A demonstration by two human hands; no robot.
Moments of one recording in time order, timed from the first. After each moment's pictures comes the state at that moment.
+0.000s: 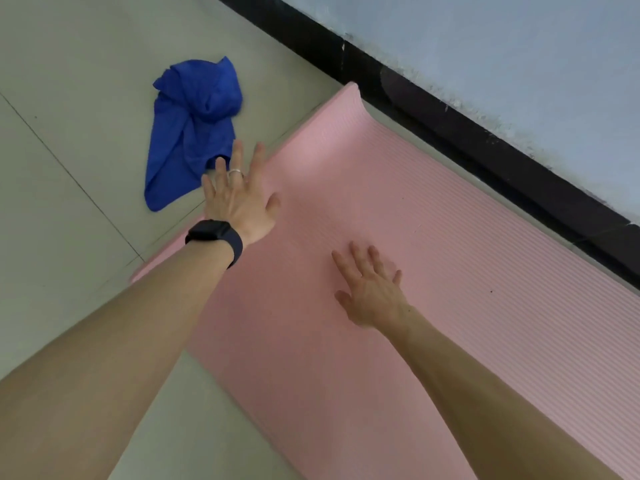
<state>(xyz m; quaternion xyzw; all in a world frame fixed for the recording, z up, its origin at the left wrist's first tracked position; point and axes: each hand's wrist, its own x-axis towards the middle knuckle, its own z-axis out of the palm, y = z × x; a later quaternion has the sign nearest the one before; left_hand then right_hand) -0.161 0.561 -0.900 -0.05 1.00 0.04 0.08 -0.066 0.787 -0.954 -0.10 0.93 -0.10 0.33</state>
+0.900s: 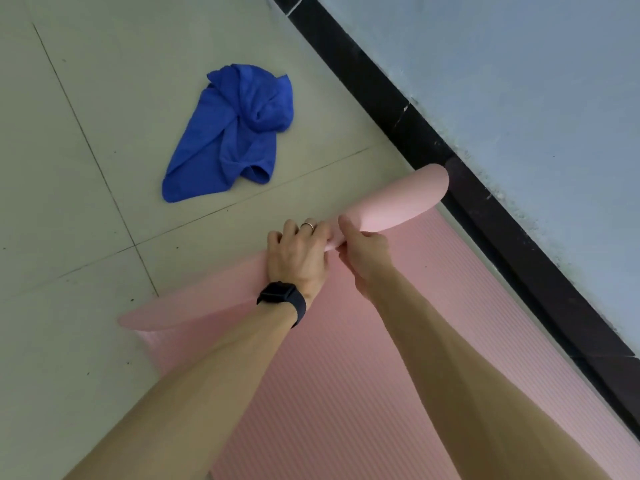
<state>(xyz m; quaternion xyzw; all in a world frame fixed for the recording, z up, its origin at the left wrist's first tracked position) -0.146 0.601 -0.962 -0.09 0.98 0.13 -0.11 -0.188 0.697 -0.921 0.25 0.74 -0.59 0.22</state>
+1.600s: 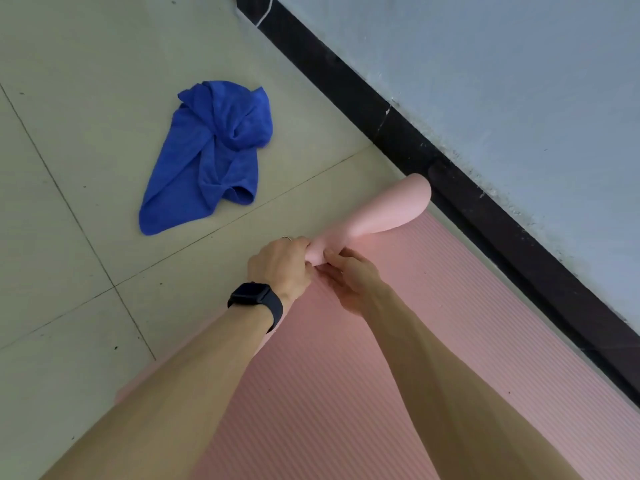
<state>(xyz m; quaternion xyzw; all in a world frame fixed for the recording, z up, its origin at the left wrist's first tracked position) -0.181 0.566 -0.958 -0.07 0.98 0.20 0.07 -0.205 0.700 -0.962 0.31 0.53 -0.74 0.27</state>
